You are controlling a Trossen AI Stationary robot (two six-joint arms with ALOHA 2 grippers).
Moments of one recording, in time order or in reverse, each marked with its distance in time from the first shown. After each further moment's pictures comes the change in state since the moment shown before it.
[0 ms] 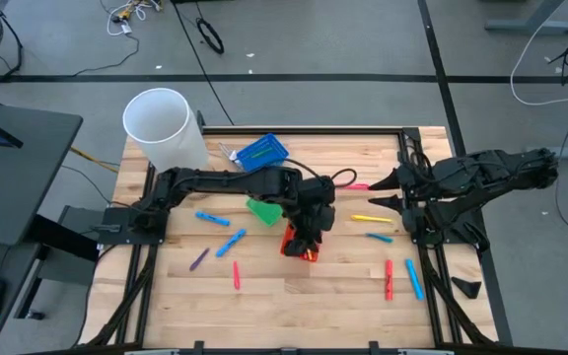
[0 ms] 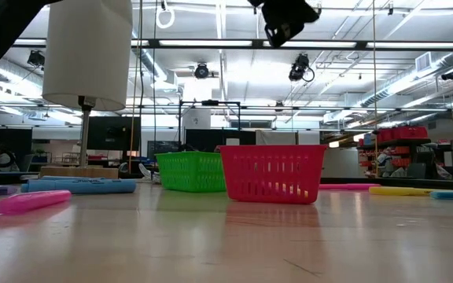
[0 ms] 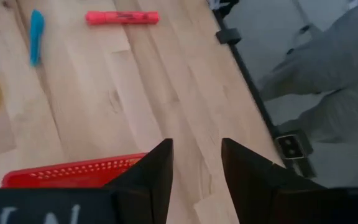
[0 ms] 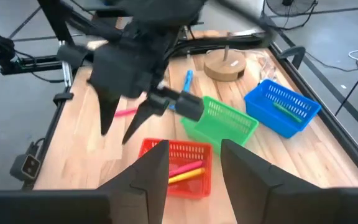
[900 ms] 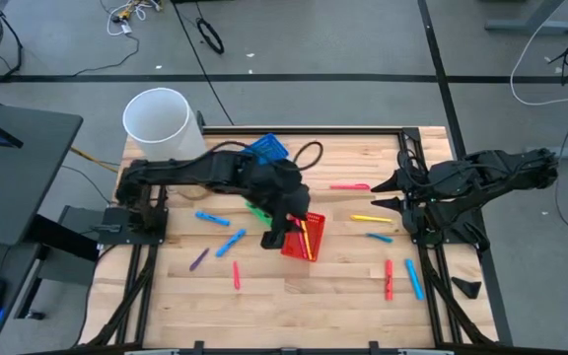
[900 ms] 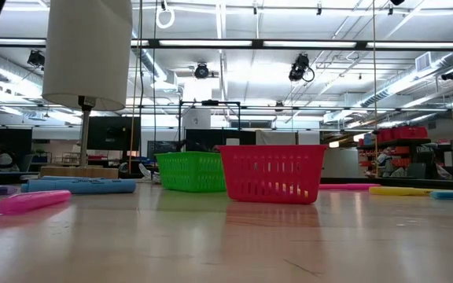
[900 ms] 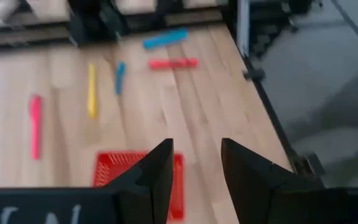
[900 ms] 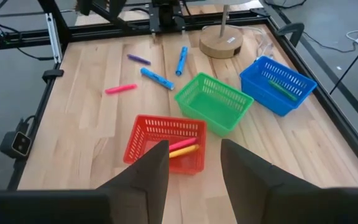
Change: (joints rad) left arm -0.051 -0.291 -0.054 -0.031 -0.322 -0.079; right arm 0.000 0.000 0.000 -0.095 0.000 0.019
